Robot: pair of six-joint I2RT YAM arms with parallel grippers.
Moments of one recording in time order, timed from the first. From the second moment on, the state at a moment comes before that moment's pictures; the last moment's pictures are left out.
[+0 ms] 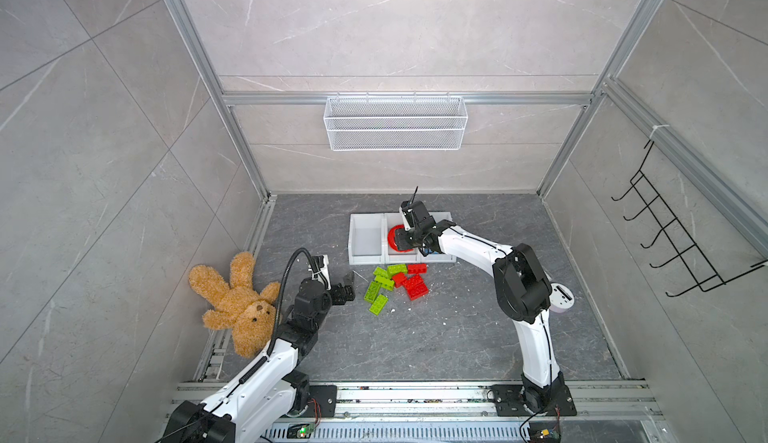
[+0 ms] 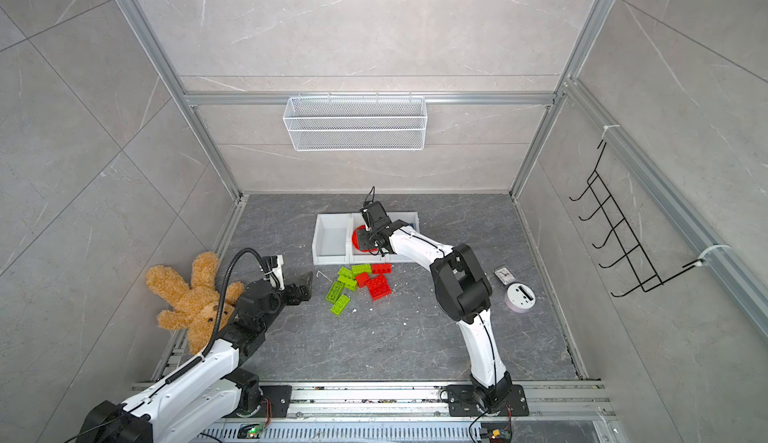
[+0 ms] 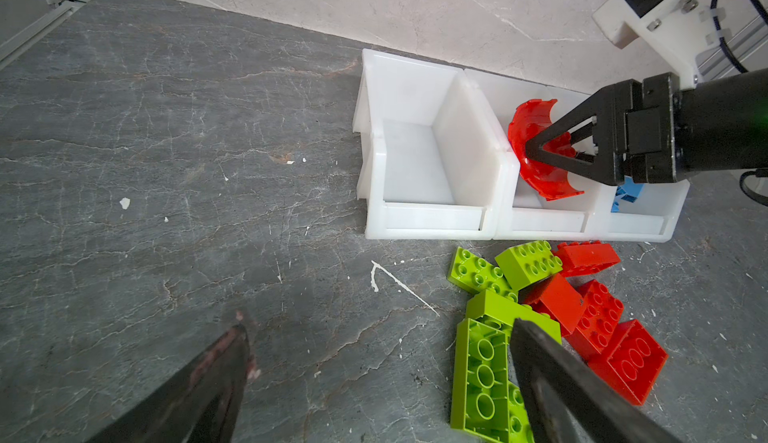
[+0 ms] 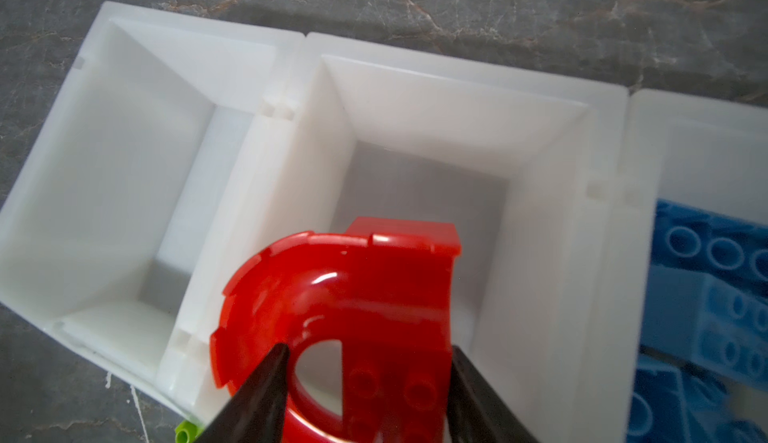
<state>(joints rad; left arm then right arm) -0.38 0.88 0.27 0.22 -0.12 -0.31 0.62 2.16 1.69 -0.40 0.04 0.29</state>
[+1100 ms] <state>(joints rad) -0.38 0.89 0.27 0.22 -0.09 -0.31 0.79 1.69 1.07 -0.41 0.11 0.30</state>
